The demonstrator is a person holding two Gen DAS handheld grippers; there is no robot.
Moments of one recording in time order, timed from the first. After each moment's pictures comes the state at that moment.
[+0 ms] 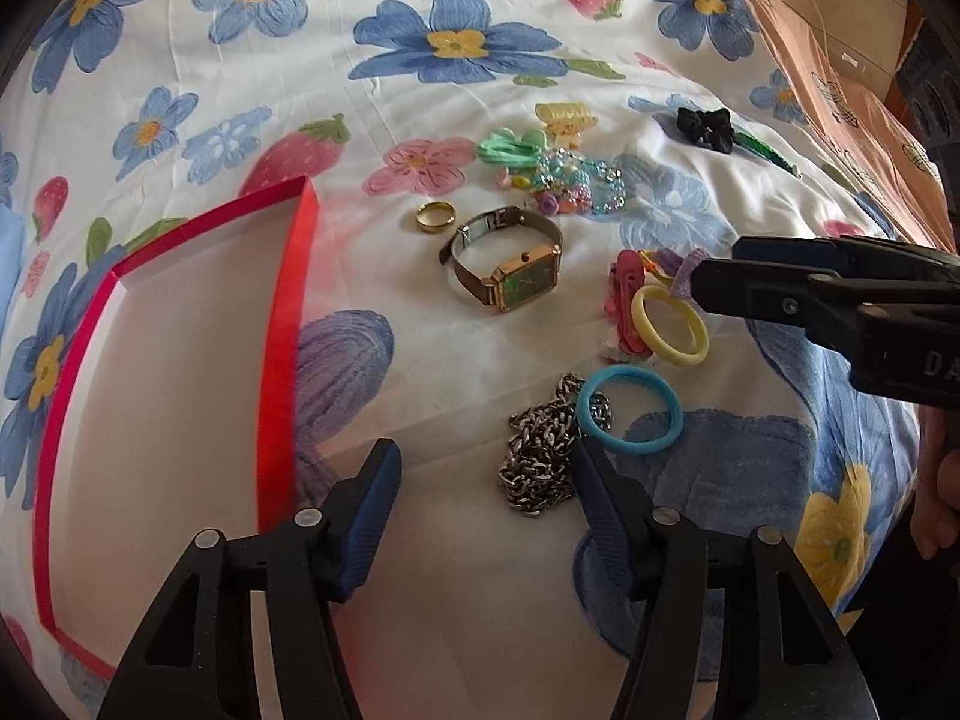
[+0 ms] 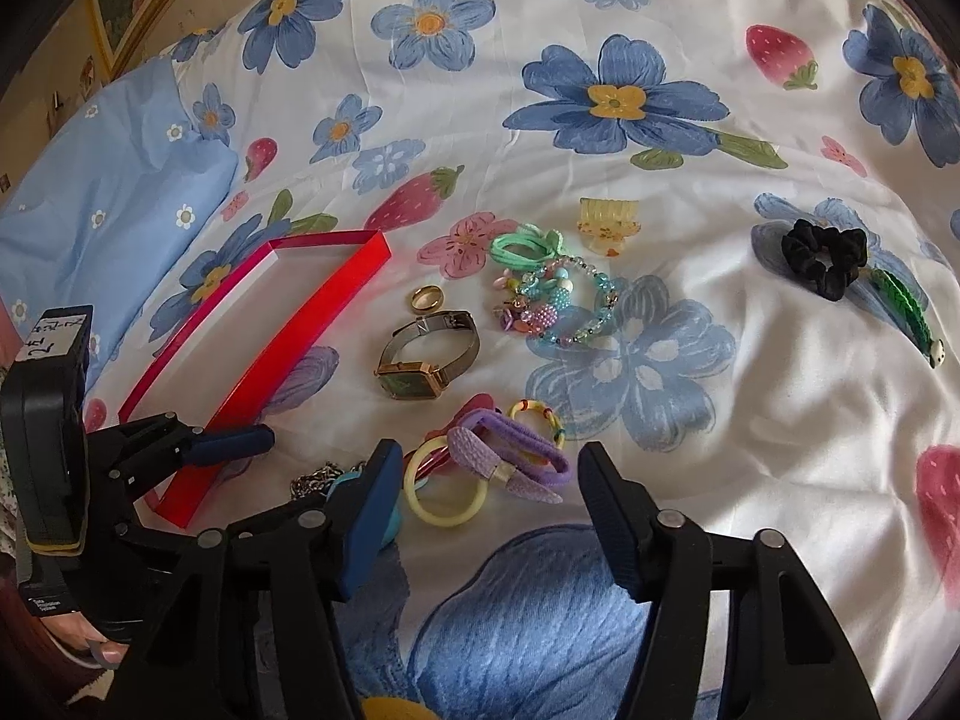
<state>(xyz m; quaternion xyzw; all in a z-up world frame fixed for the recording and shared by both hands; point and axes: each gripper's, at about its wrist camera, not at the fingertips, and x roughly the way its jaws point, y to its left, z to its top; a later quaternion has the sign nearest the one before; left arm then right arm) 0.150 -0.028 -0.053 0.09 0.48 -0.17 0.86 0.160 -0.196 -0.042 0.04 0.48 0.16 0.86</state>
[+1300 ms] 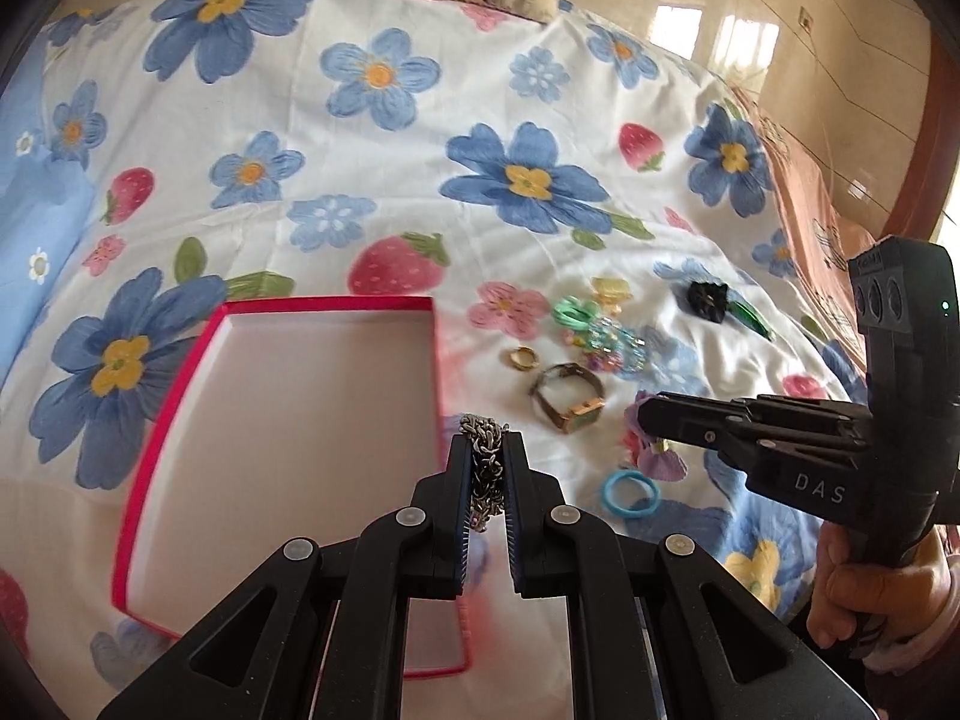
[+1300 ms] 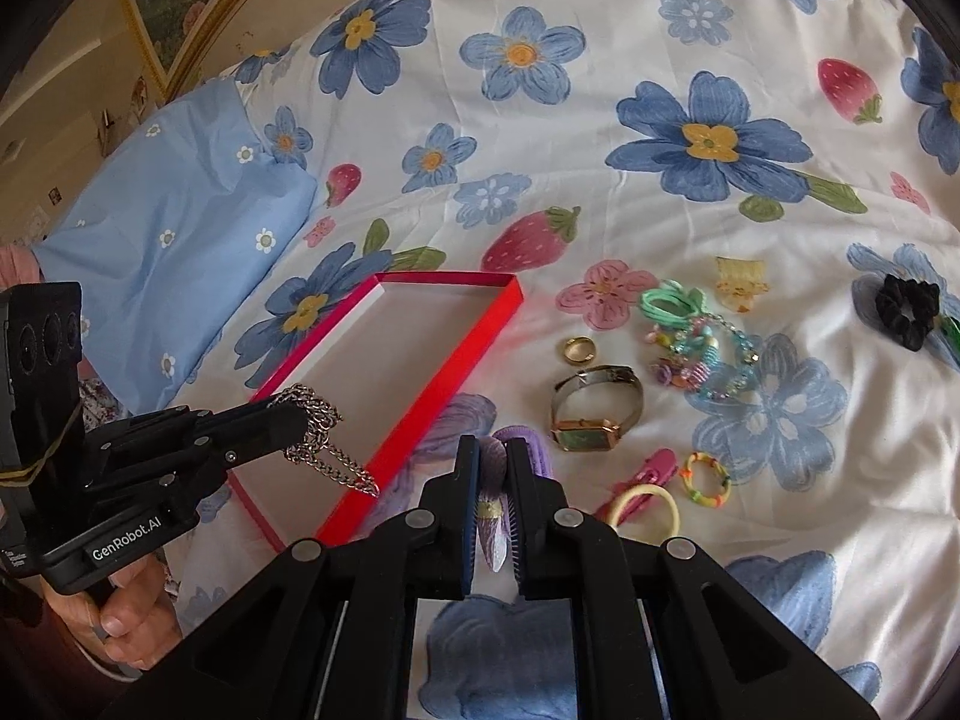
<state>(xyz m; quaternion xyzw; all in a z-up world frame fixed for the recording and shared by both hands) 0.093 0.077 0.037 -0.03 0.39 -0.15 0.91 0.158 -0.132 -0.001 0.08 0.45 0.24 0.86</state>
